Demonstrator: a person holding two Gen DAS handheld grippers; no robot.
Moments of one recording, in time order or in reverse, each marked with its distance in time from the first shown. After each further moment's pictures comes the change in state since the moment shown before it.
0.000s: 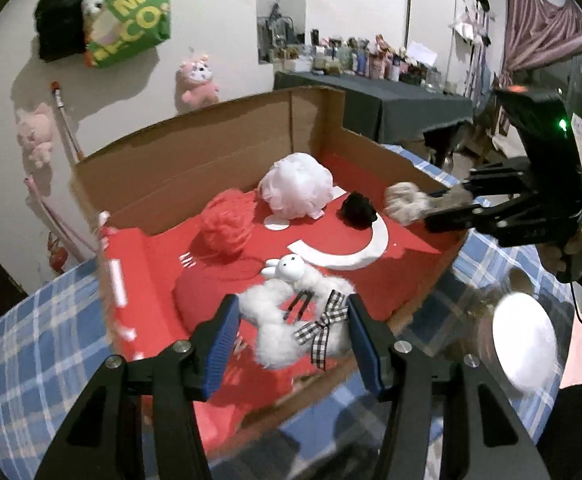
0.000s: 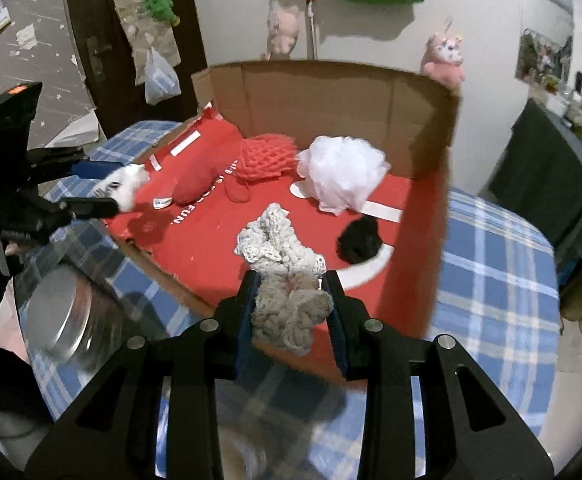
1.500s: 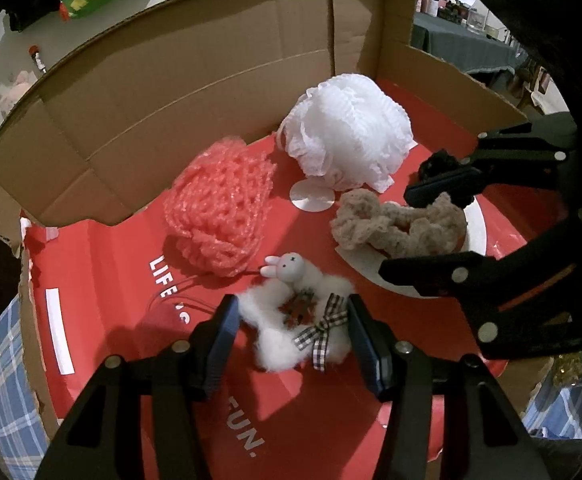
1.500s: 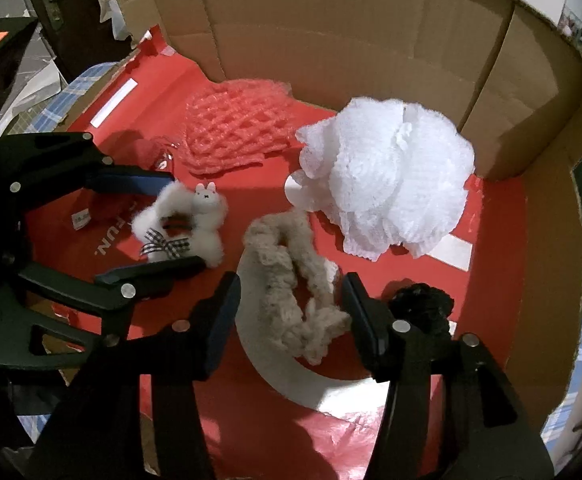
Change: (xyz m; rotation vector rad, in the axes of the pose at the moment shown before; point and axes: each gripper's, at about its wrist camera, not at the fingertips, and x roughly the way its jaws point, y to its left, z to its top) left arm 0.117 0.021 0.031 -0.011 0.255 0.090; right arm 0.120 0.005 0.066 -0.016 0.276 -0.051
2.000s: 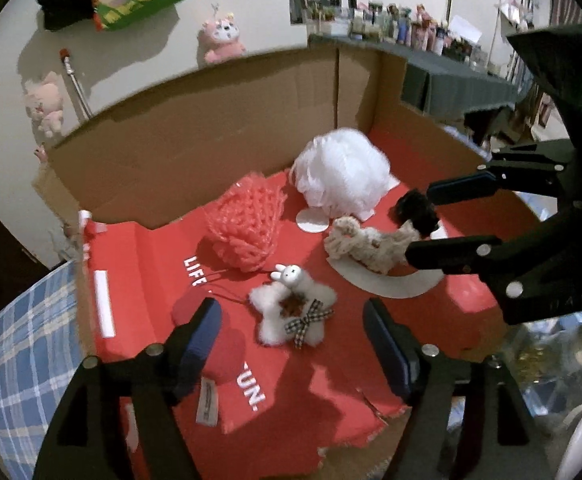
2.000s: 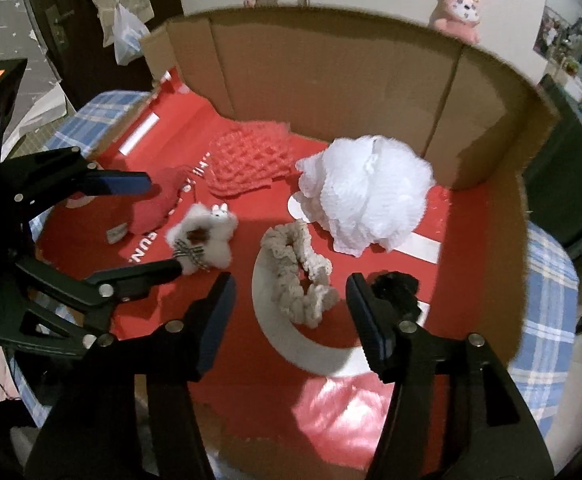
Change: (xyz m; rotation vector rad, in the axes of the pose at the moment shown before) left arm -0.064 0.003 -0.017 -0.074 -0.132 0.004; right arm -0.052 0.000 -0.014 0.039 -0.093 -0.009
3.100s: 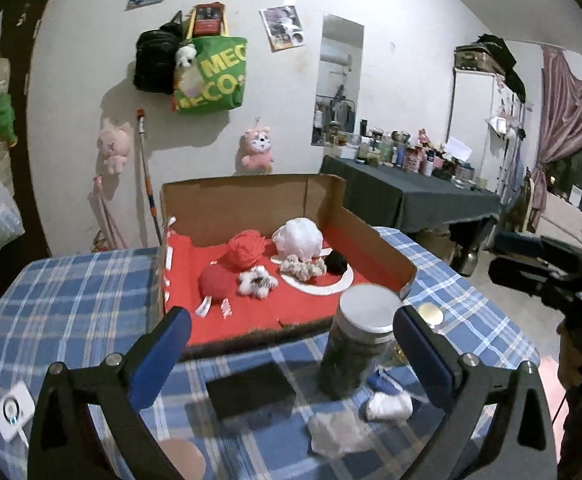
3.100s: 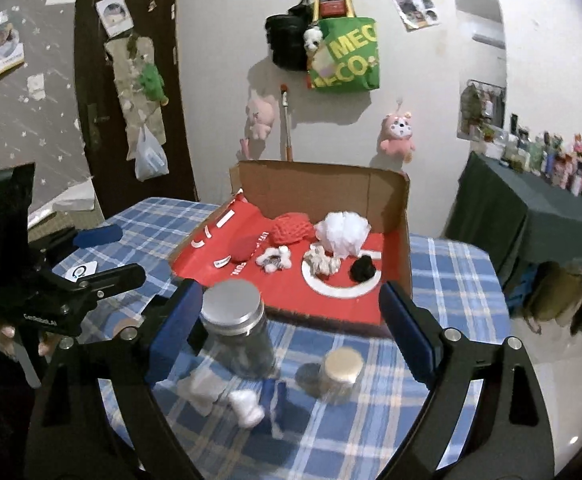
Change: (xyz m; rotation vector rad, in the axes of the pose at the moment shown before) left arm -0.180 -0.068 -0.143 -0.185 -0.447 0.024; right arm -0.204 0.088 -0.171 0.092 -0.527 -0.091
